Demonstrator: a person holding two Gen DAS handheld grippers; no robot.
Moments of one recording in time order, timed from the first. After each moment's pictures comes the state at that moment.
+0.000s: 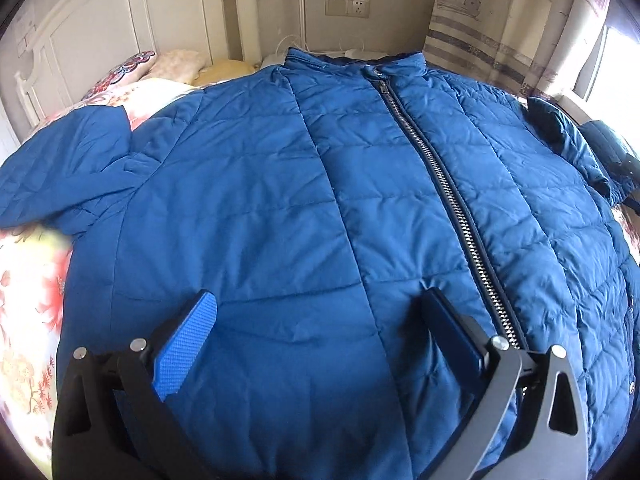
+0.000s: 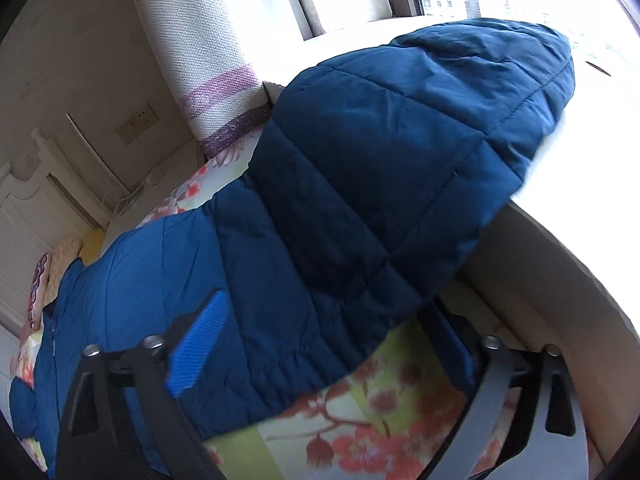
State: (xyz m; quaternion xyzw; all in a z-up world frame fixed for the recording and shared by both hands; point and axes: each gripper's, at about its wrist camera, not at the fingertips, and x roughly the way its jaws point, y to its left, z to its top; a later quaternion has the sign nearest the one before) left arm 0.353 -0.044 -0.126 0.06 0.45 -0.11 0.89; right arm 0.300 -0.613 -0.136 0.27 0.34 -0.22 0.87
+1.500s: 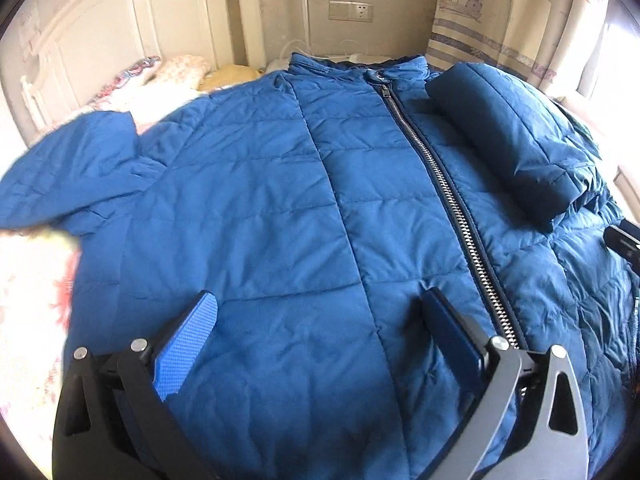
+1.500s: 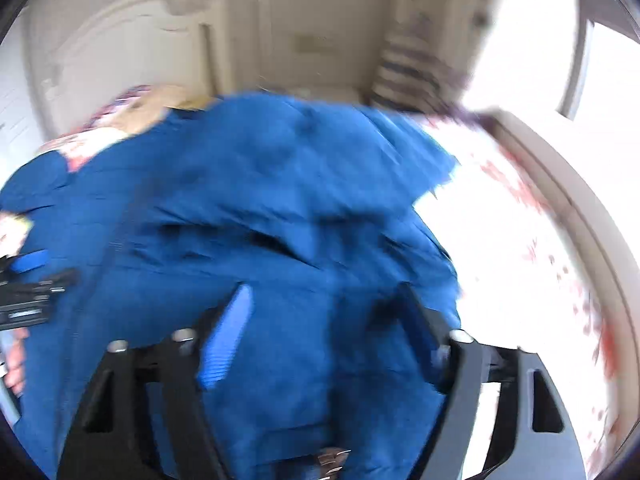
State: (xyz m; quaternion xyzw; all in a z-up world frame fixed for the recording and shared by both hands) left arm 0.340 -0.049 -0.118 0.07 0.44 -0.09 0.89; right arm 0.221 -0.372 -0.122 0.04 0.39 -0.06 0.92
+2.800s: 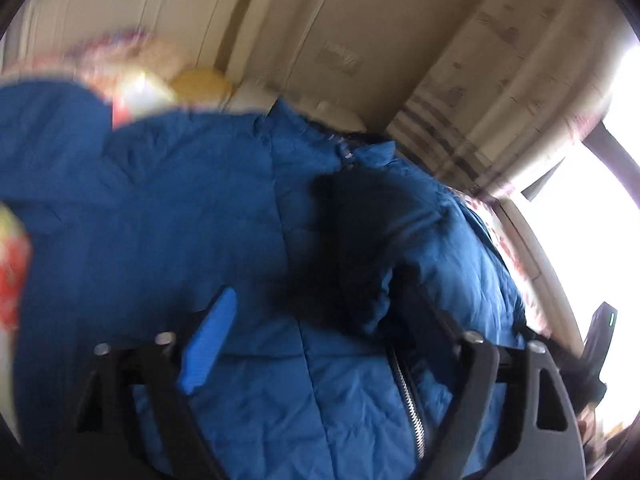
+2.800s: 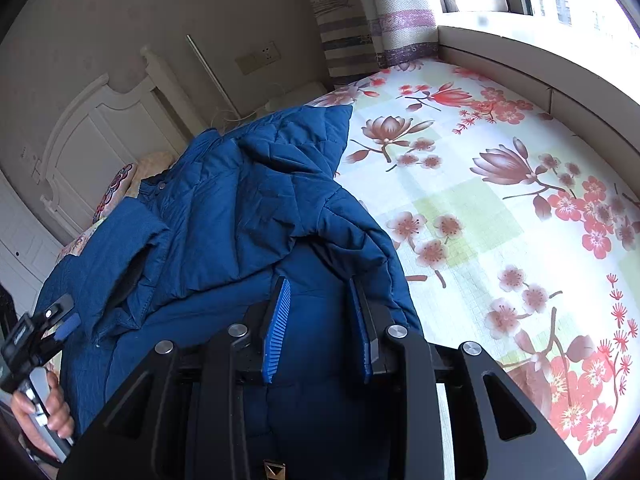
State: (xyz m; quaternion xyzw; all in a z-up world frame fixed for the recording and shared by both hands) left arm 0.359 -0.029 -0.092 -0.11 0.38 -0.20 0.90; right arm 0.215 -0.431 -0.137 0.23 0.36 -0.05 0.90
